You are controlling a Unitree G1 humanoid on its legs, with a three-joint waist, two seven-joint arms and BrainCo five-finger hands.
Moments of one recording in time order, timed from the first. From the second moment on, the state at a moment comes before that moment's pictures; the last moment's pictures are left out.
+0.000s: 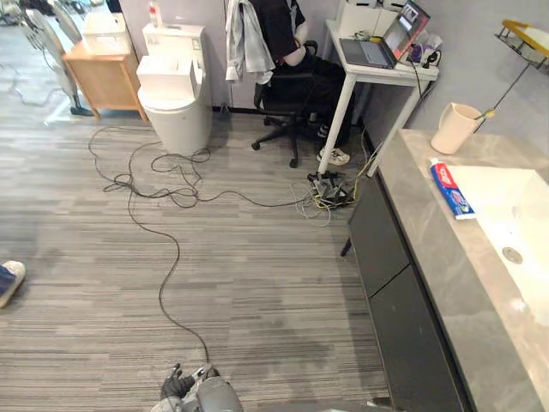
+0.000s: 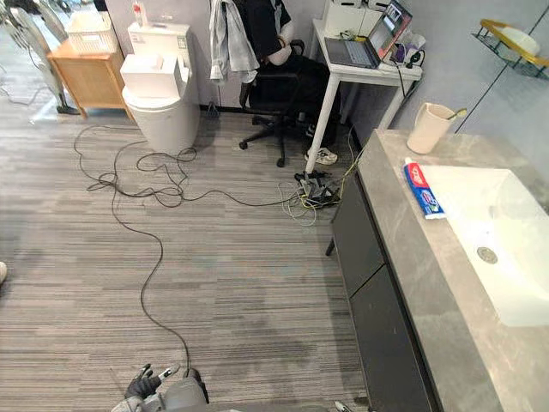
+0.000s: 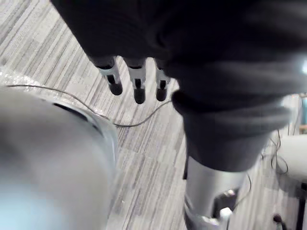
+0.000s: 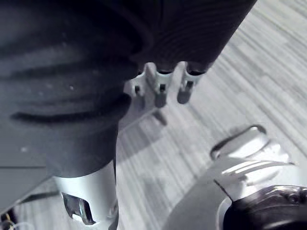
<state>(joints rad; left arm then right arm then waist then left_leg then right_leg) 0.16 0.07 0.43 1.05 -0.08 -0.06 0.03 0.21 0.02 -0.38 1.06 0.09 -0.09 -0.13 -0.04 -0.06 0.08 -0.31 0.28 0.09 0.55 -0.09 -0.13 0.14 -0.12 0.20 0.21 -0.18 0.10</state>
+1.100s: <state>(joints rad) 0.10 0.00 0.32 1.03 0.05 -0.06 0.04 0.19 0.00 -0.40 0.91 0.07 -0.07 -0.16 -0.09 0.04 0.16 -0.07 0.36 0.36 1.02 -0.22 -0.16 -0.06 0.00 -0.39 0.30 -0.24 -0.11</state>
